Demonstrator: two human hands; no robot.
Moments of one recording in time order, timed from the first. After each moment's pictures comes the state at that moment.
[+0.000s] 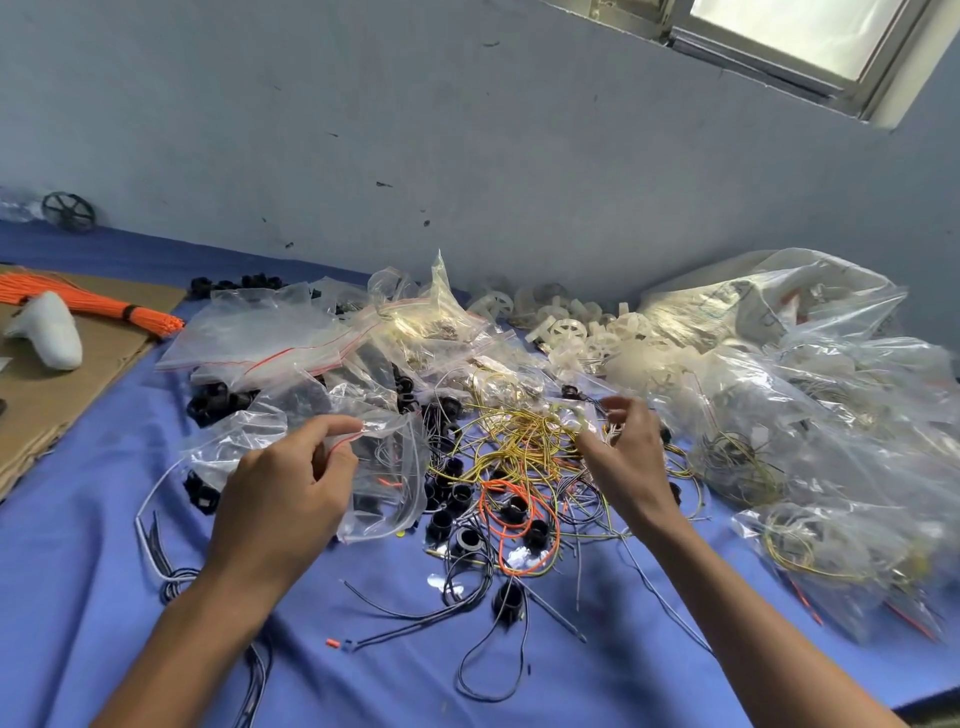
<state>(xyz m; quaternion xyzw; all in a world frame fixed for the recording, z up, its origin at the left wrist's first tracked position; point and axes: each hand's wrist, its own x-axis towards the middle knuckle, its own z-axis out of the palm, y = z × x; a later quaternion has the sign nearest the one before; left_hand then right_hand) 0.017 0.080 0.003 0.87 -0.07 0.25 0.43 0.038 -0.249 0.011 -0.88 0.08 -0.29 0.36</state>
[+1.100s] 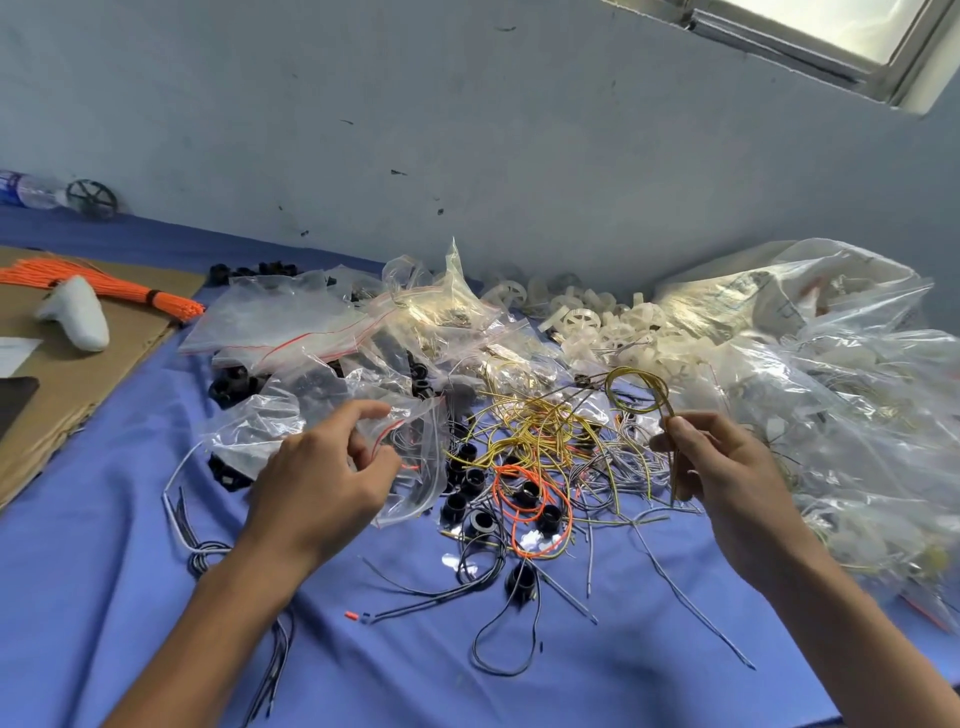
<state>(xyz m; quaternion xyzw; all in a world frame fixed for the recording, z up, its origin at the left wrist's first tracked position) 0.018 0.077 -0.003 0.88 -0.11 0.19 0.42 -0.044 -0.252 0.058 -0.76 0.07 -0.22 0.60</state>
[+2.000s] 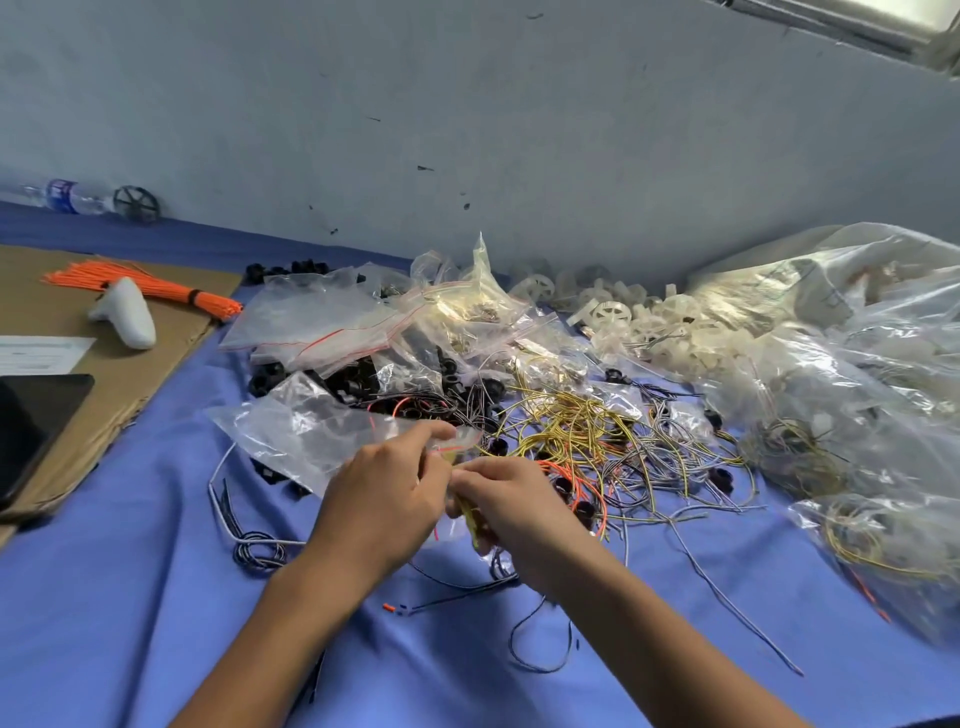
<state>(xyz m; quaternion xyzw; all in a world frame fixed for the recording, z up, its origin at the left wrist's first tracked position) 0.007 0.060 -0.003 0.90 -0.13 0.14 0.39 -0.008 -0.081 0.007 -0.77 0.04 0.06 0.64</state>
